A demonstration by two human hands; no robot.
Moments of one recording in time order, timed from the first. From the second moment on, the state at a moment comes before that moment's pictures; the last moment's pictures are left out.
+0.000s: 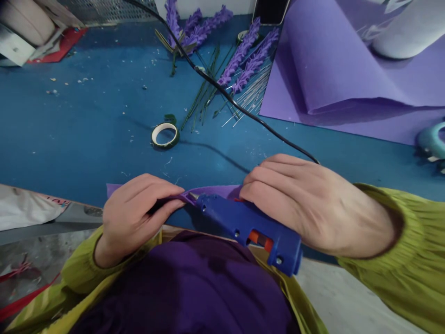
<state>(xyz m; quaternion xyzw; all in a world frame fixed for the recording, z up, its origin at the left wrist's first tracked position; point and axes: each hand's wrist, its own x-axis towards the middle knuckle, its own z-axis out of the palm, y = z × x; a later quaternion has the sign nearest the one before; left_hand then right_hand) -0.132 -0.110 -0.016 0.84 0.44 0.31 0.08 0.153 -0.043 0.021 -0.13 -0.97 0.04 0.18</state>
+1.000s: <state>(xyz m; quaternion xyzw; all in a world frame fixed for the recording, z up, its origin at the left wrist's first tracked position) -0.134 -0.110 -0.020 0.84 0.43 0.33 0.07 0.188 -0.052 0.012 -0.18 -0.97 0.05 0.18</state>
